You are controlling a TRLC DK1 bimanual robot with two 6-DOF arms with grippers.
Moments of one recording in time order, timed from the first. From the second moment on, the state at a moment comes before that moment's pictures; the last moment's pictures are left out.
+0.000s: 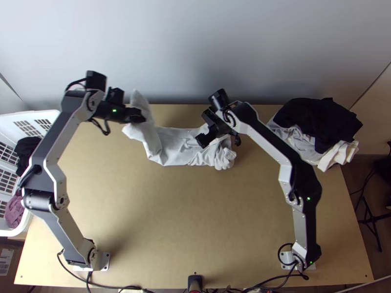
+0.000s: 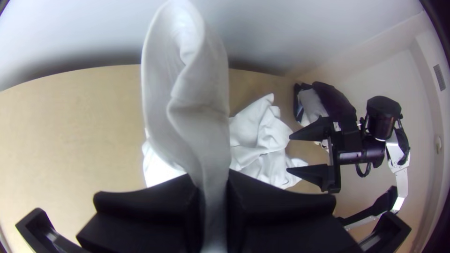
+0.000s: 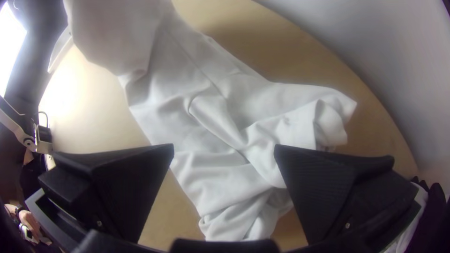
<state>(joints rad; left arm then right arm) -0.10 1.89 1.88 -0.95 0.57 -0.09 0.57 2.13 2.01 -0.95 -0.17 -0.13</state>
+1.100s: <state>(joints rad) -0.50 2.26 2.23 -0.81 0.62 -0.17 0.43 1.61 1.70 -1.12 -0.20 -0.10</state>
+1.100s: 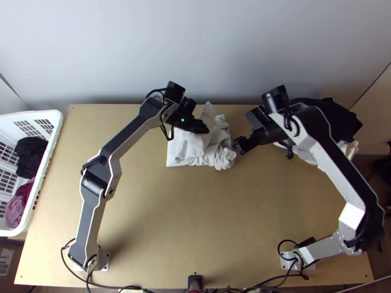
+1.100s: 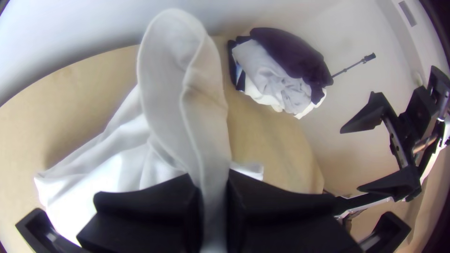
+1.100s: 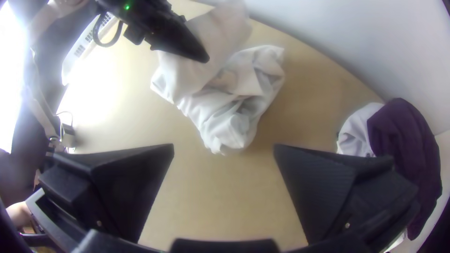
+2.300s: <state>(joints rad) -0.42 2.15 2.24 -0.87 0.64 -0.19 0.45 1.65 1.67 -1.11 -0.20 -0.12</state>
